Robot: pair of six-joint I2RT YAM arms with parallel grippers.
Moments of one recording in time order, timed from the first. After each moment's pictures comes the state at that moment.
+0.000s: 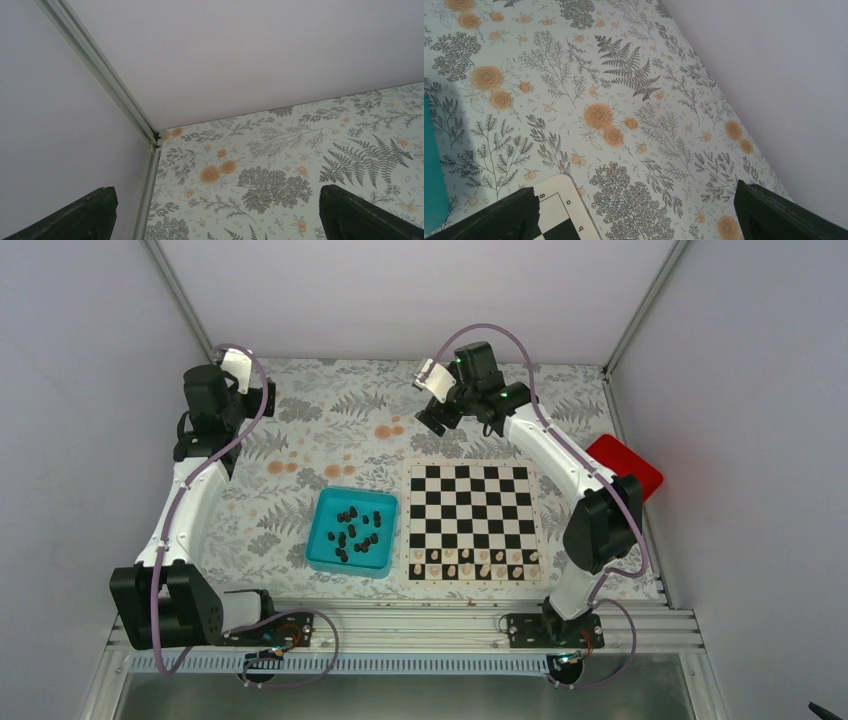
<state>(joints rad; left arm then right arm) 0.07 1.26 1.08 -0.14 -0.02 0.24 0.51 1.76 1.63 -0.56 -0.19 -0.58</state>
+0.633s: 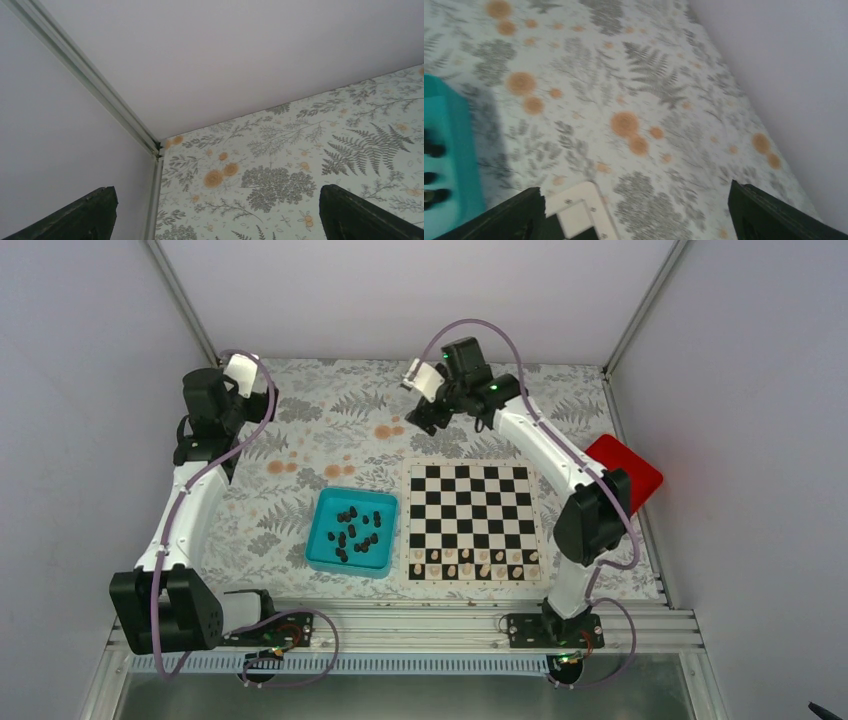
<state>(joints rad) 0.08 1.24 1.05 -0.12 0.03 0.33 0.54 1.81 1.74 -0.66 -0.21 -0.58</state>
